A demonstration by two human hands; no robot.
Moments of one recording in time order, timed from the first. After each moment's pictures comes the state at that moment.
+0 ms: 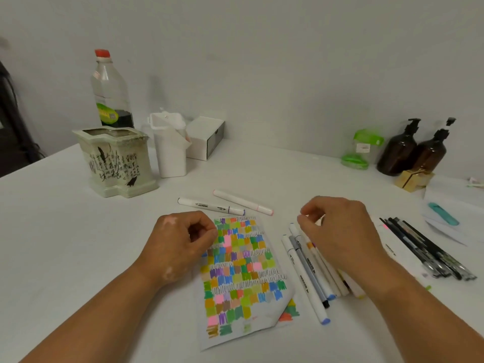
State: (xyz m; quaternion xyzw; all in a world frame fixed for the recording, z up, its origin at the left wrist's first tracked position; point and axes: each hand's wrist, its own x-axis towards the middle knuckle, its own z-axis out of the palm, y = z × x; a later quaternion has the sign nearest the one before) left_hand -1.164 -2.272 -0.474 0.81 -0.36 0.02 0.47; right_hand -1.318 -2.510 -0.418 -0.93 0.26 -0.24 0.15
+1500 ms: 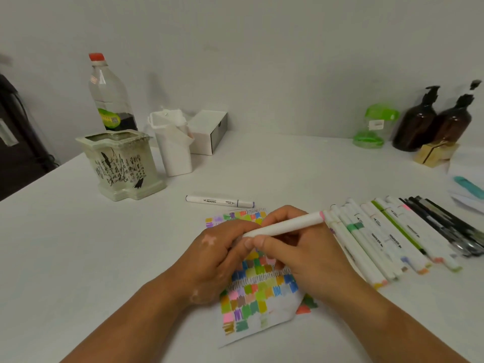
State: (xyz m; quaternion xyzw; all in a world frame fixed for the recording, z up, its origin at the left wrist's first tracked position) left_hand -1.195 -2.283 -0.463 0.73 -0.54 -0.06 0.41; right_hand -1.317 -2.431 -0.436 -0.77 0.13 -0.19 0.59
